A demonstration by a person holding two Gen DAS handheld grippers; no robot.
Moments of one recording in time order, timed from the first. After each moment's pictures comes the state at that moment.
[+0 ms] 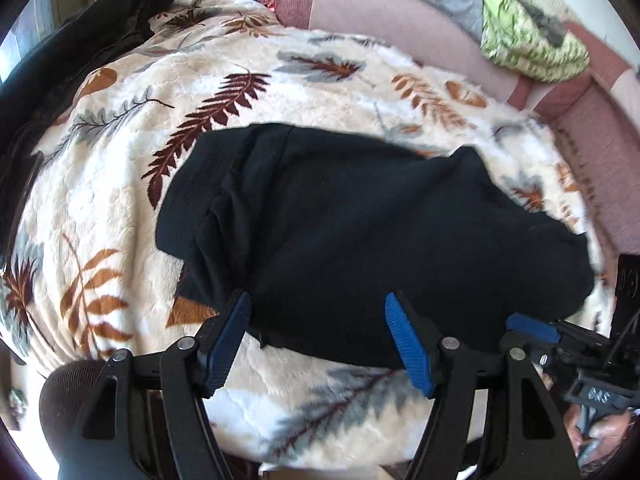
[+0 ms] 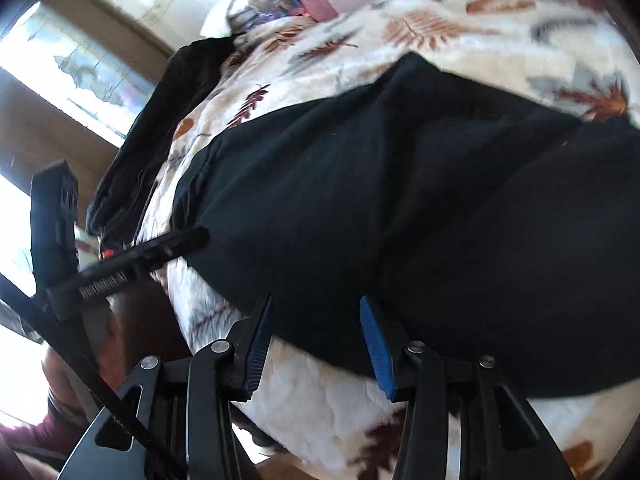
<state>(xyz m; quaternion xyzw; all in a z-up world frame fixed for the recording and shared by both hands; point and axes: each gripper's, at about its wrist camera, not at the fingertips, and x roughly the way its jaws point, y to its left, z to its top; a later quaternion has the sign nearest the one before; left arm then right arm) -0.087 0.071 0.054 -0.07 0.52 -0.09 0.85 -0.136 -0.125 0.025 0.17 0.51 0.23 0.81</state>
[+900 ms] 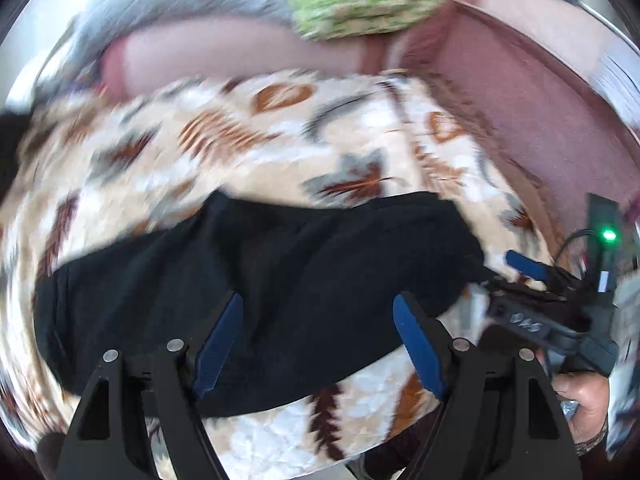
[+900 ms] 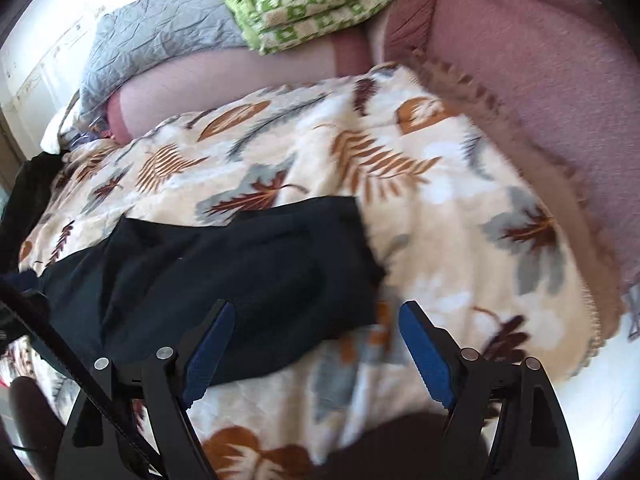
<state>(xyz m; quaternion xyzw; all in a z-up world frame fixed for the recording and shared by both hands) -0.090 -0.123 0.111 0.03 0.49 -0.23 0.84 -0.194 -0.301 0.079 0.13 0.44 -0.13 0.88</state>
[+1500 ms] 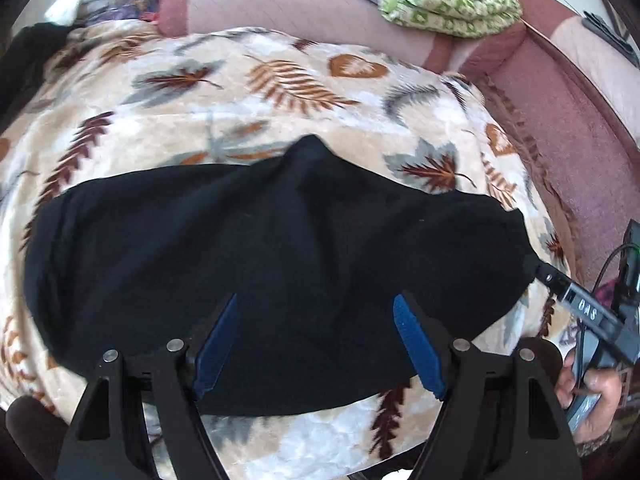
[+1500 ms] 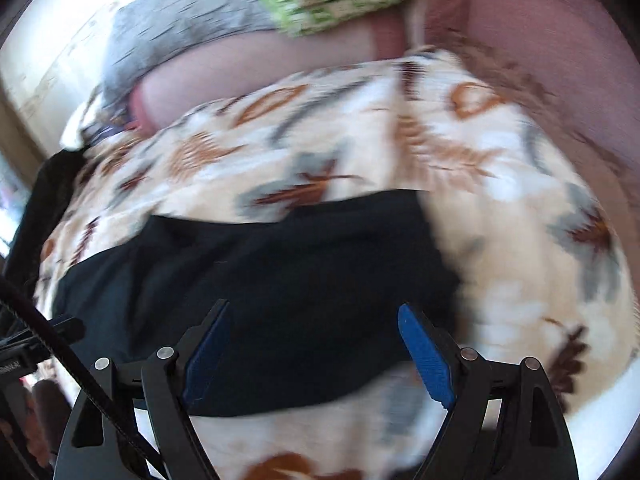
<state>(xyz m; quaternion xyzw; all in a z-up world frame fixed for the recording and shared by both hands) -0.065 -0.076 0.066 -0.03 0.53 -0.21 0.82 -0.175 -0.295 0.064 0.16 0.45 -0.10 0.87</state>
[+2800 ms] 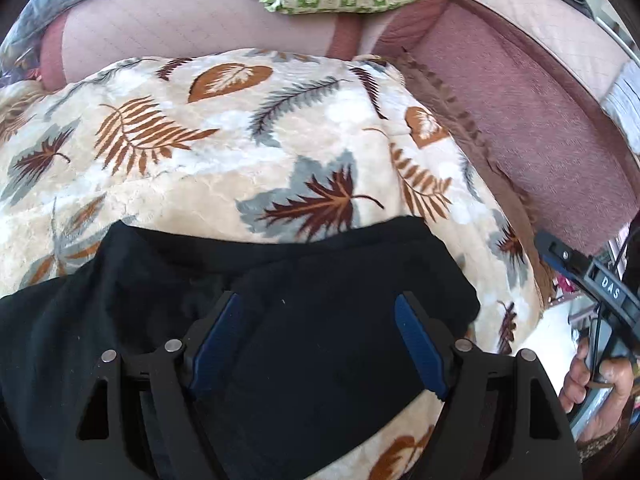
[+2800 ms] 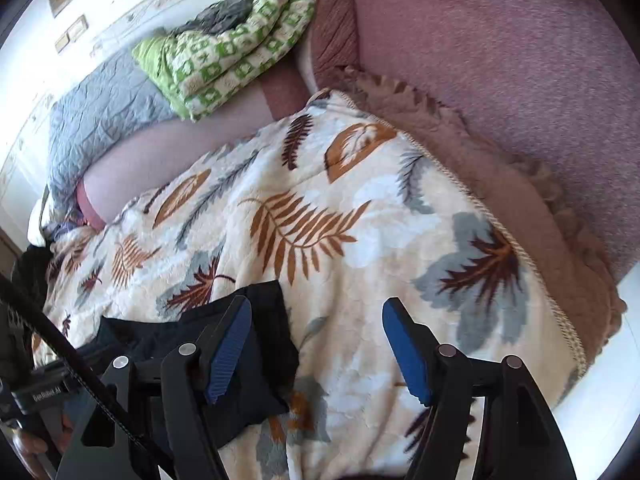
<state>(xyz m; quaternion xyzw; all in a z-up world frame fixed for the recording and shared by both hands) -0.028 -0.196 0.074 0.00 0.51 -0.32 0.80 -0.201 -0.407 0.113 0.23 0.38 -0.19 0.88</state>
